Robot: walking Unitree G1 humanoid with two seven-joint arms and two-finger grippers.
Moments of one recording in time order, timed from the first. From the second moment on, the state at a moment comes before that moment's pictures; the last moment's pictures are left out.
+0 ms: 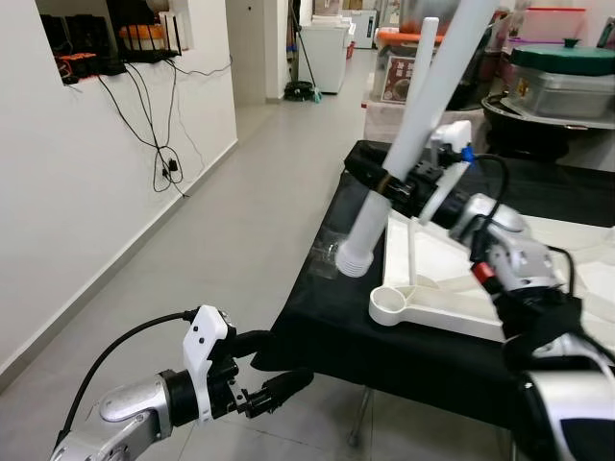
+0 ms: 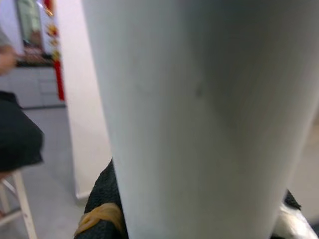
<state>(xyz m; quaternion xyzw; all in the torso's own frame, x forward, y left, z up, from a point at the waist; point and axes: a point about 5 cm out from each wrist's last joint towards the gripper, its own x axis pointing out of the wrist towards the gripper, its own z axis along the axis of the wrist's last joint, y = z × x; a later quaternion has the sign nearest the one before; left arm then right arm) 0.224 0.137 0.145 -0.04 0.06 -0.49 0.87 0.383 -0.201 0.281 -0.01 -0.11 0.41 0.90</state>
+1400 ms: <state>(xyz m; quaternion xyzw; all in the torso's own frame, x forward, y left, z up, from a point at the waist) 0.214 0.135 0.143 -0.05 0.07 -0.48 0.87 0.382 -0.223 0.244 -0.06 -0.05 0.43 0.90</state>
